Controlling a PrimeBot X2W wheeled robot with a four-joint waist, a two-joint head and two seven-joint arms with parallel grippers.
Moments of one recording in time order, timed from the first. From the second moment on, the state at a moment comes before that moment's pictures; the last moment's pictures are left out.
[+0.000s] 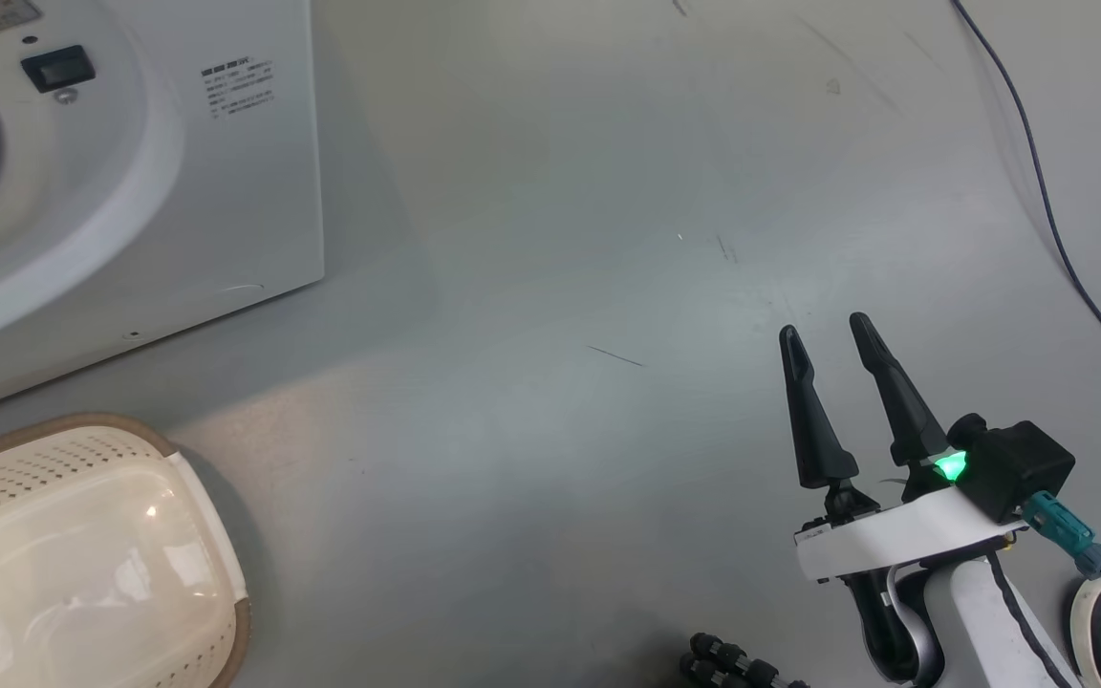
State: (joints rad) left arm -0.74 0.43 0.03 0.56 -0.66 0.10 0.31; right arm -0.10 -0.04 0.23 0.04 0.40 0.07 -0.25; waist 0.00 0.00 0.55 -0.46
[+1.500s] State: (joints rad) left arm -0.80 0.32 -0.07 0.75 -0.62 -0.06 0.15; right arm -0.12 -0.04 0.20 0.04 0.41 0.03 -0.25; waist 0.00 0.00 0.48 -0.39
